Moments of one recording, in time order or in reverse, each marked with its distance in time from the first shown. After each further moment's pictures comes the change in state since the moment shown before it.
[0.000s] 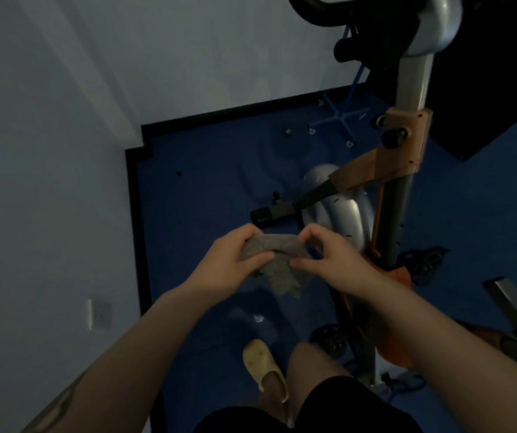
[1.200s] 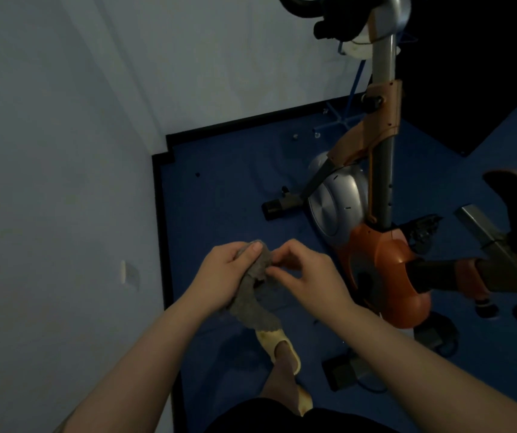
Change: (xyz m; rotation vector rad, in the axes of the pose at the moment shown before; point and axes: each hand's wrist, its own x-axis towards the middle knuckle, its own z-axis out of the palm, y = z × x) left_hand -0.190 0.017 0.060 -0.129 0.135 -0.112; right_hand -0.178 0.000 0.114 -0.004 0.202 -0.288
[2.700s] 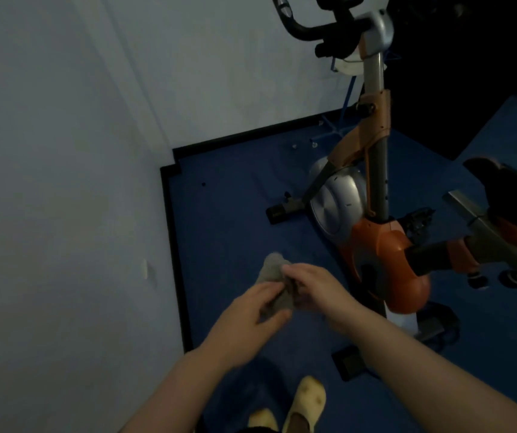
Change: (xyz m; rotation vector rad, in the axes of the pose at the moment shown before) left_hand -0.117 -0.050 -0.002 0.302 -0.201 0.182; right_hand -0.068 -0.056 0.037 0.602 -0.116 0.615
